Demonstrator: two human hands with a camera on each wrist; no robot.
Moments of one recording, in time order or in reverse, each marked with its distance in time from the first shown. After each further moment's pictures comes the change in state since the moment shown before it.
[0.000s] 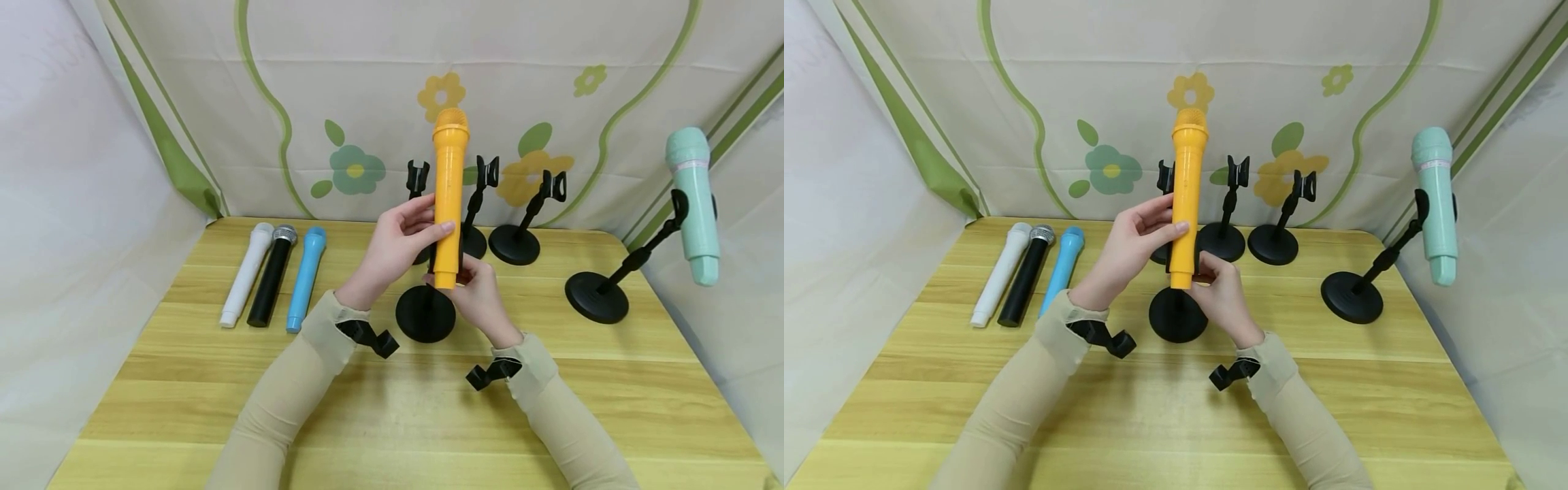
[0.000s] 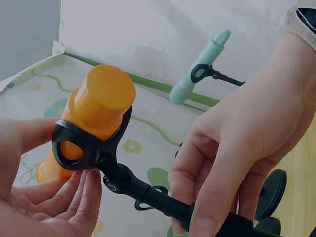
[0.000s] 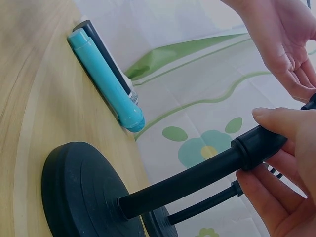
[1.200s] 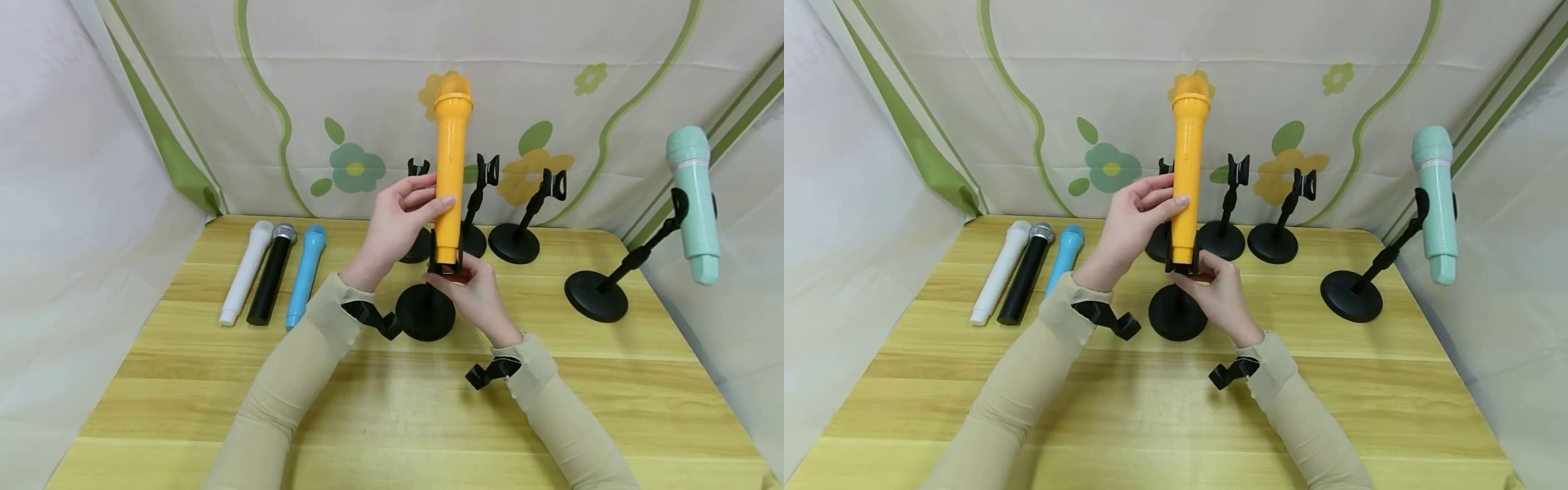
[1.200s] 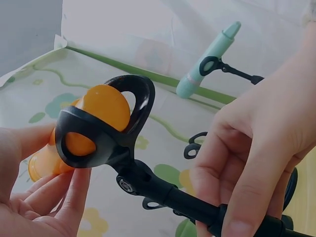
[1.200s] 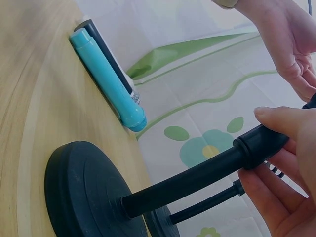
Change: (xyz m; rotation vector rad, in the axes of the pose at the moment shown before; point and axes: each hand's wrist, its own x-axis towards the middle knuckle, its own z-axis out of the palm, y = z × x) left_hand 0.021 0.010 0.002 -0.111 0.087 0.044; right_hand -0.003 -0.038 0.002 0.028 0.003 0.075
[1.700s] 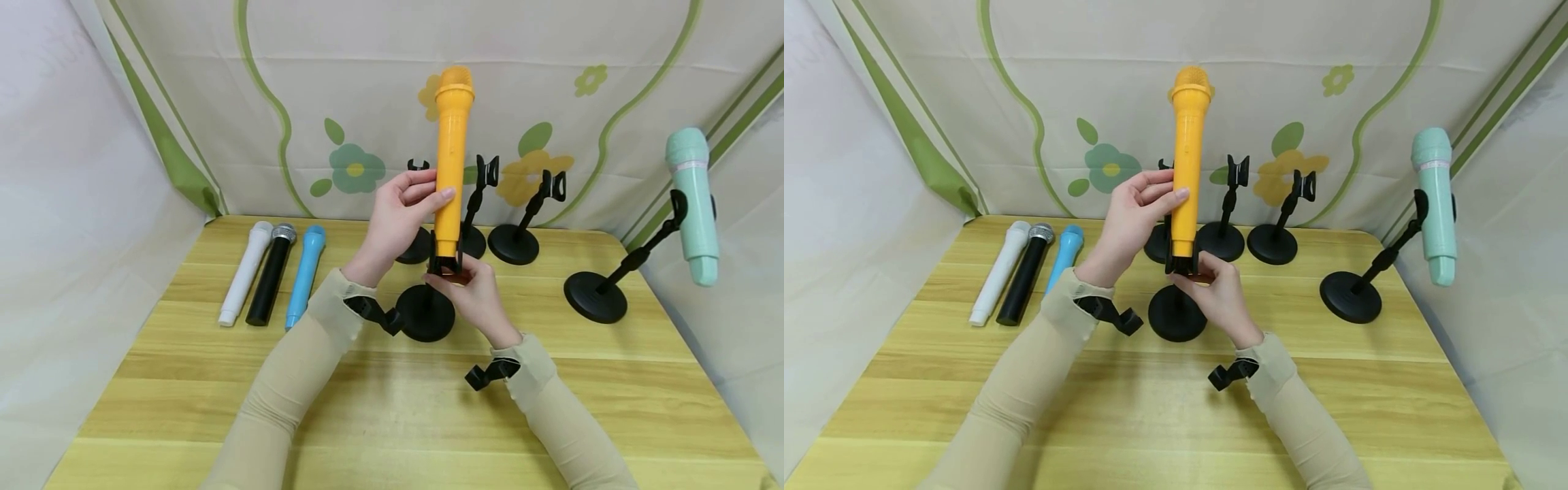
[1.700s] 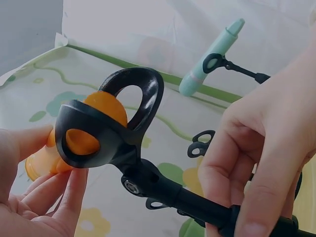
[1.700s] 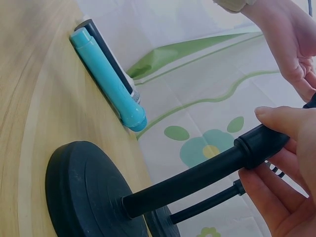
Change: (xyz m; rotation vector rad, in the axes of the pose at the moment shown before) left_hand 0.007 0.003 0.002 -0.008 0.045 0.016; right_hand 0.000 -0.003 0.000 0.012 0.000 -0.011
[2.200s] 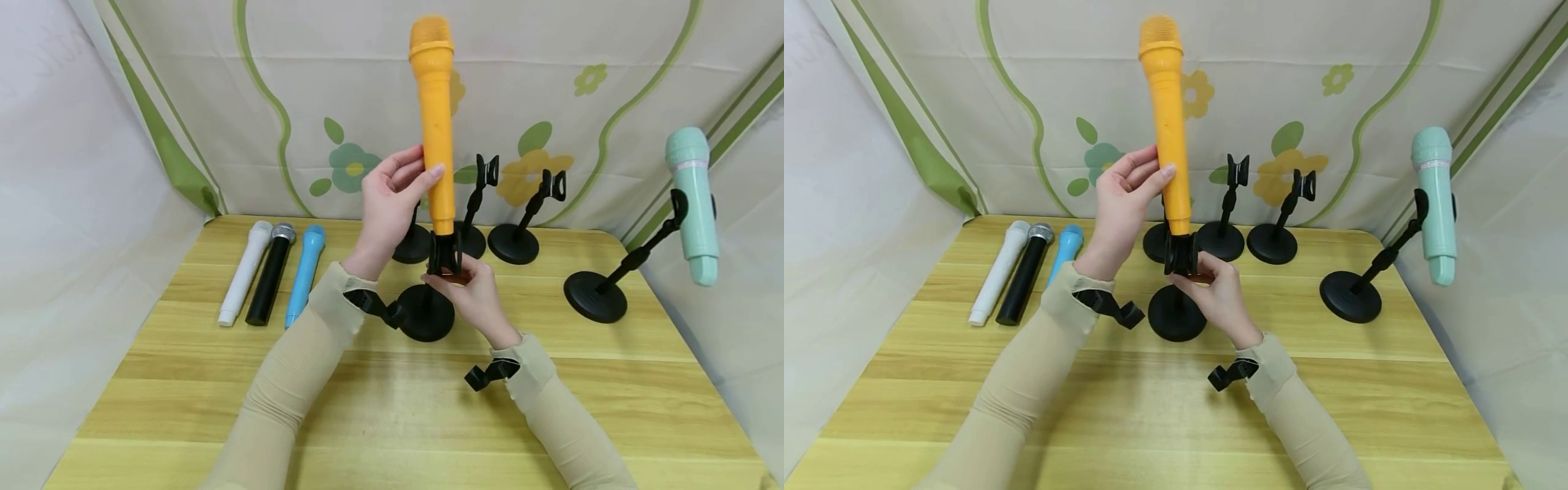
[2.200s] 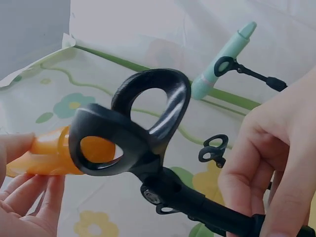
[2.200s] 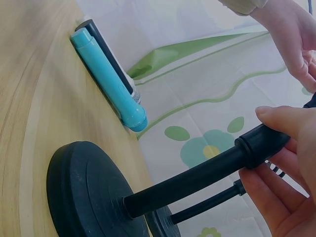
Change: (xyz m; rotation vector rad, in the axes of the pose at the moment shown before) left_hand 0.009 0.006 0.000 -0.121 0.103 0.173; right_hand 0.000 0.002 0.001 -0.005 0.010 -0.021
